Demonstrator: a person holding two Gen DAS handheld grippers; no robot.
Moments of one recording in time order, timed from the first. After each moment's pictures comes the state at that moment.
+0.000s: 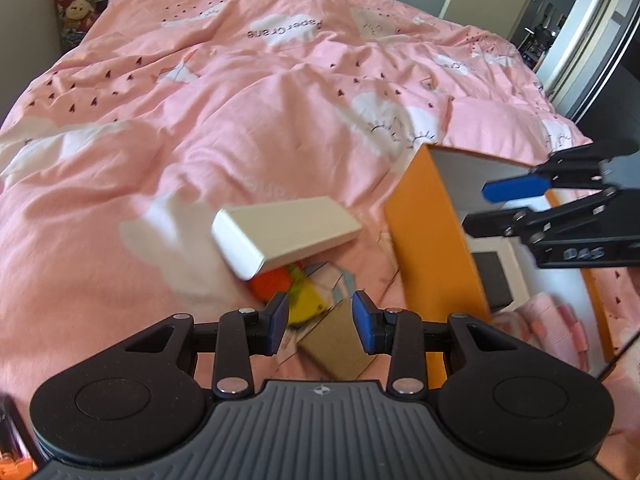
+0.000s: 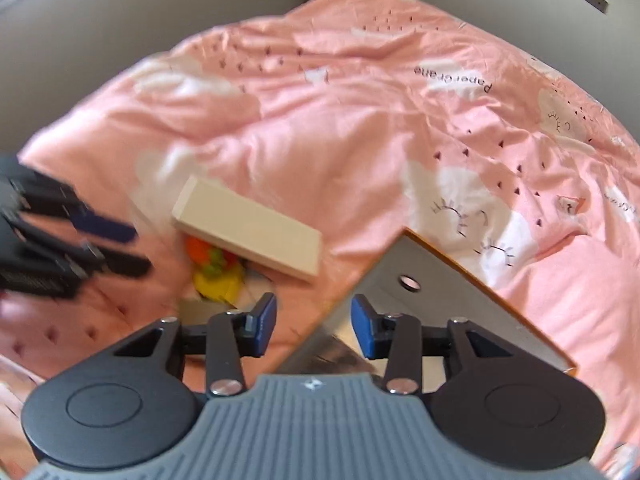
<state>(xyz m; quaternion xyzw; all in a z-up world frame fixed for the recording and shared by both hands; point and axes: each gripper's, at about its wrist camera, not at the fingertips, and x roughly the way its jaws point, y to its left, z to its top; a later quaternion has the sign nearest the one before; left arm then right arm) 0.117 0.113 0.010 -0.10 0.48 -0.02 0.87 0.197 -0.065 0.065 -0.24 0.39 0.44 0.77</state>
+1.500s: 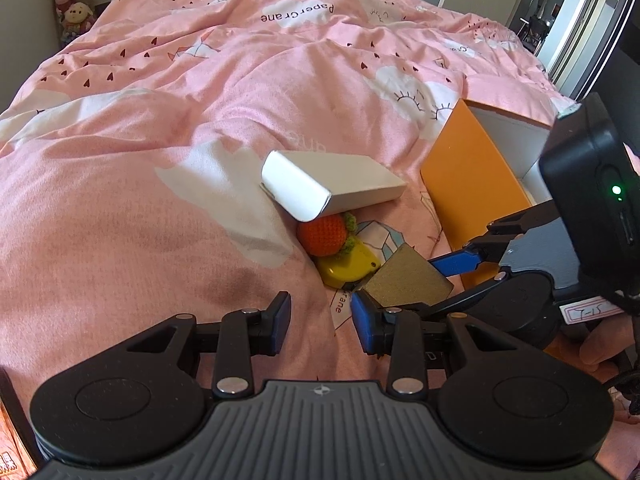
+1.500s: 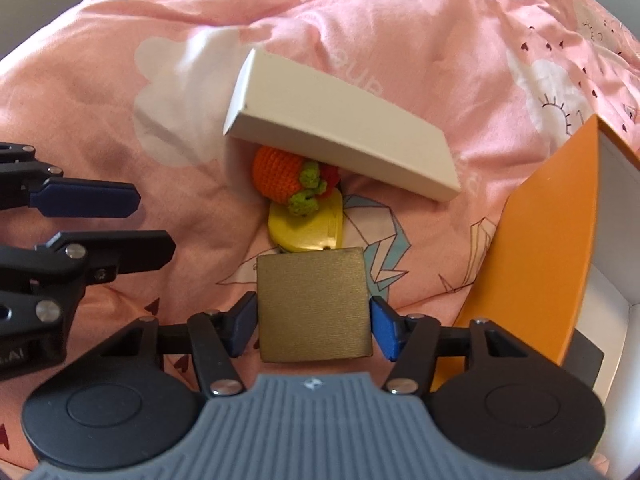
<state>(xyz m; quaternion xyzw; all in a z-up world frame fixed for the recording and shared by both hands) 0.094 0.145 -0.029 -0.08 0.47 -0.04 0.88 0.145 0.044 -0.059 -0.26 0.50 0.37 0.74</state>
